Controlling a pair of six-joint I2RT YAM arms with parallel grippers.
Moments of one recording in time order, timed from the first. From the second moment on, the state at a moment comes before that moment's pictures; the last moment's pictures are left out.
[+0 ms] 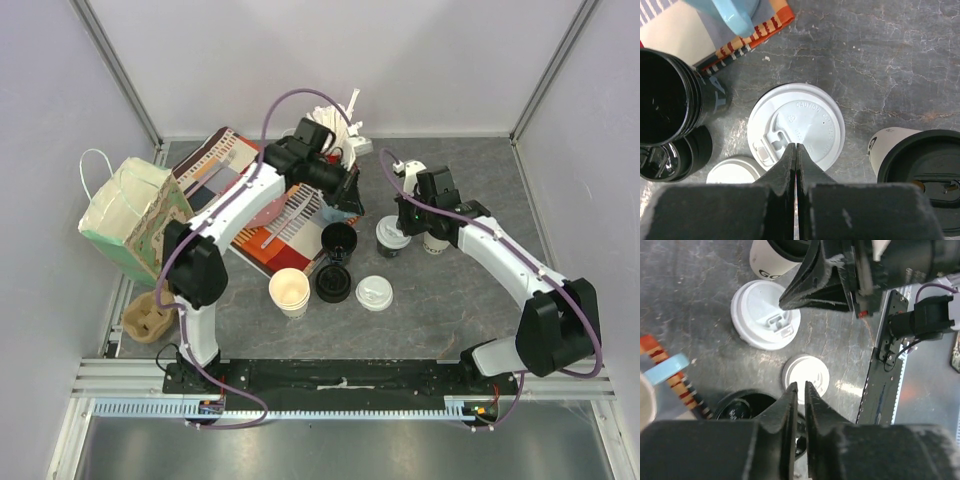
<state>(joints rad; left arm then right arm) -0.57 1.92 1.85 -0.76 0.79 0.11 0.36 1.42 1.09 -0.47 -0.11 0.02</state>
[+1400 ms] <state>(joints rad) -0.63 2.23 1.99 -0.65 0.63 -0.19 0.44 1.30 0.92 -0.32 -0.30 -0.30</state>
